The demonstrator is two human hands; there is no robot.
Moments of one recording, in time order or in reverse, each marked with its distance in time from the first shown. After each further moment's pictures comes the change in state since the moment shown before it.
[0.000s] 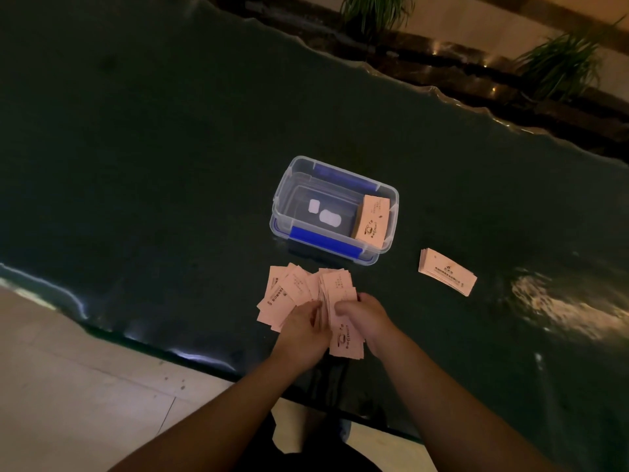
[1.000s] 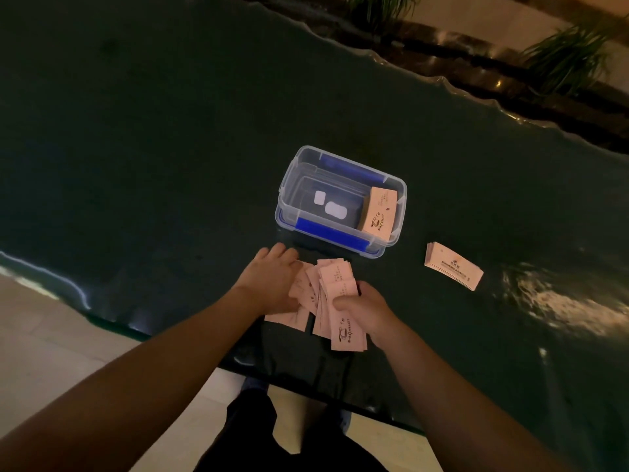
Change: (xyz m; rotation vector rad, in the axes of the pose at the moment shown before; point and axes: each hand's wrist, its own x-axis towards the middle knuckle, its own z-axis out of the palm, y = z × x) left_hand 0.069 -0.018 -0.083 1.154 -0.029 0.368; right_hand -0.004 -0.007 0.005 -0.086 -0.049 -0.049
